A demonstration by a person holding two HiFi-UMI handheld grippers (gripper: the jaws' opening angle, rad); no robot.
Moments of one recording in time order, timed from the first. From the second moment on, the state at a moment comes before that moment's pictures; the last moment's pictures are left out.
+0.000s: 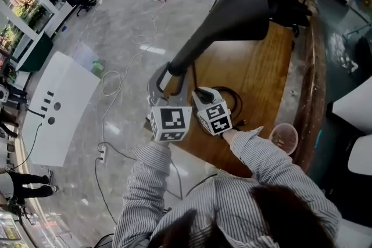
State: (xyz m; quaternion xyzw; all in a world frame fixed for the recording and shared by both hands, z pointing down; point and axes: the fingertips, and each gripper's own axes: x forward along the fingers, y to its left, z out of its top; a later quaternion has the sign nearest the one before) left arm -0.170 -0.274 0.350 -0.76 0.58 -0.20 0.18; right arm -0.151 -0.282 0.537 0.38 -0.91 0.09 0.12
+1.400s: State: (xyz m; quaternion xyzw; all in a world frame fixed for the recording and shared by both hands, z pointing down) left arm -0.144 -0.217 0.377 -0.80 0.56 -0.14 0.16; right arm -0.118 -0.243 0.497 0.34 -0.94 0.03 0.08
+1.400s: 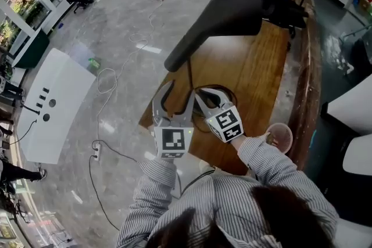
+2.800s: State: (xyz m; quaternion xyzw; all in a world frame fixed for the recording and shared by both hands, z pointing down) left arm -0.130 -0.183 0.485 -0.83 0.55 -0.10 -0.07; right arm -0.090 -0.191 0.486 0.32 -0.94 0.08 0.05
